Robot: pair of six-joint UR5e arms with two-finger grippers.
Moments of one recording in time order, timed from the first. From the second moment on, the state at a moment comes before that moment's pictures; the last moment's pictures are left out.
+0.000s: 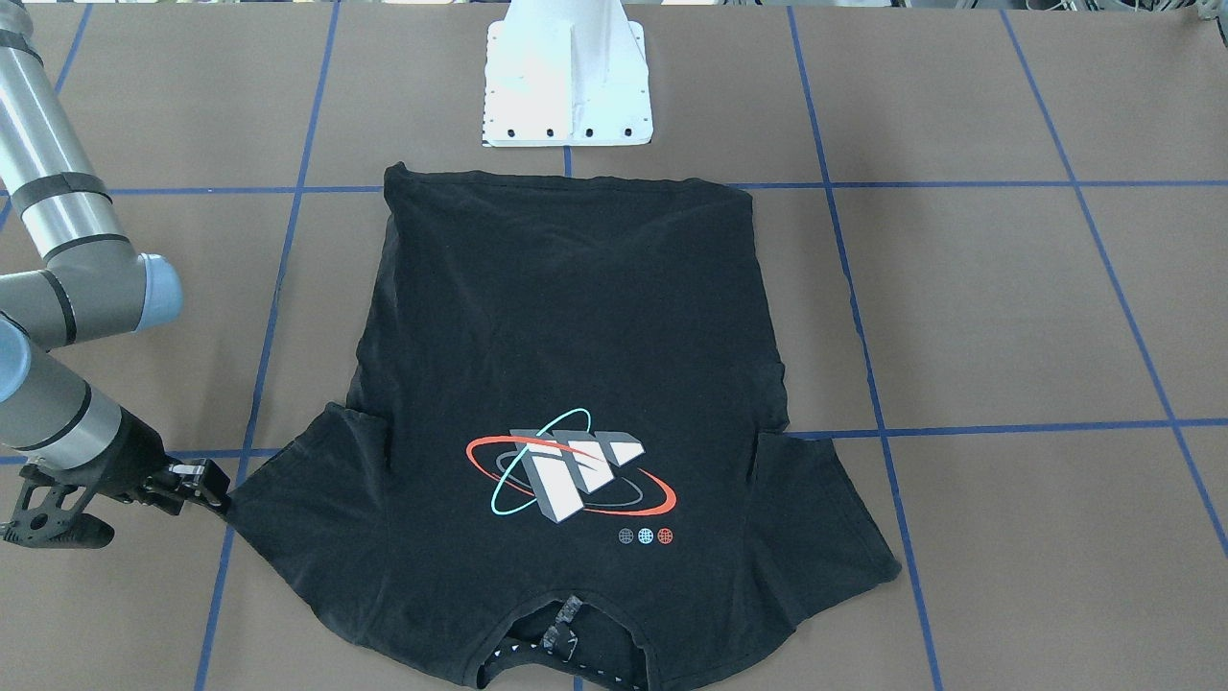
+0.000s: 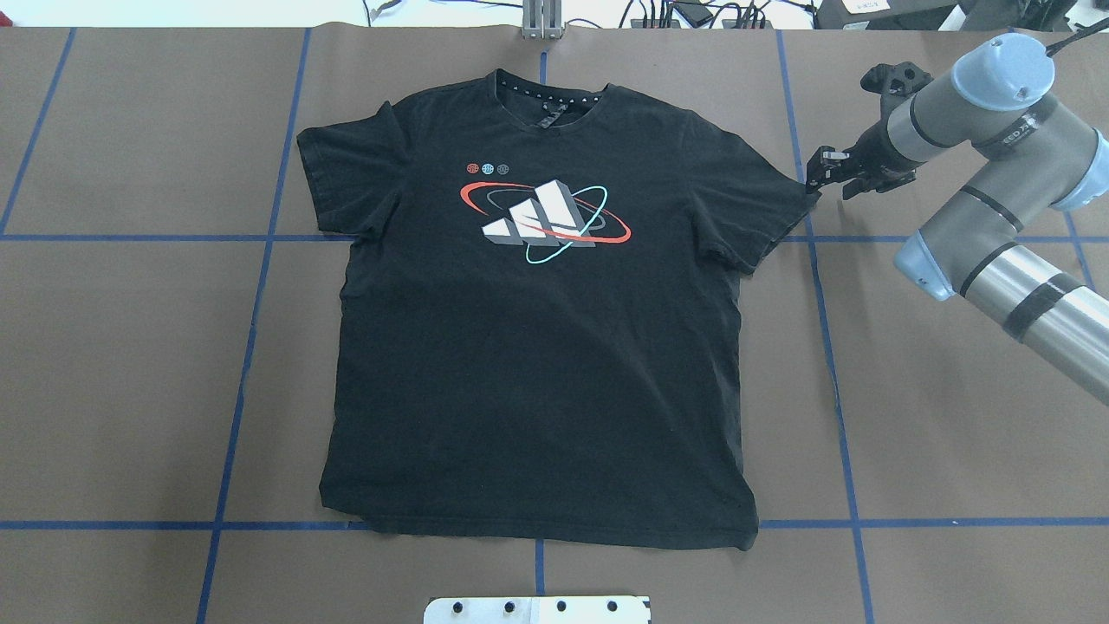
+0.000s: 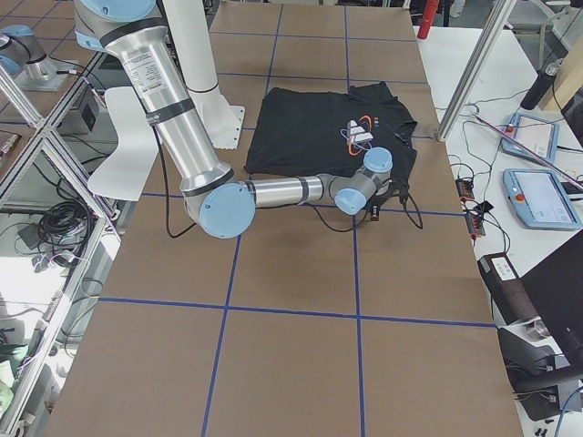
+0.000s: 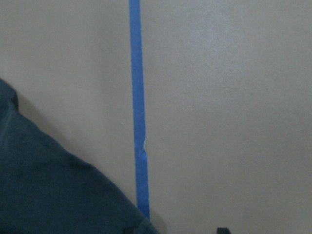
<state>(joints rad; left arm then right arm) -1.53 -1.39 -1.83 -2.02 -2.39 -0.10 1.00 -1.10 1.15 -0.86 2.16 0.98</state>
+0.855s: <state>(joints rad) -1.53 -1.39 -1.83 -2.02 -2.39 -0.10 1.00 -1.06 1.13 -0.86 2.16 1.02</state>
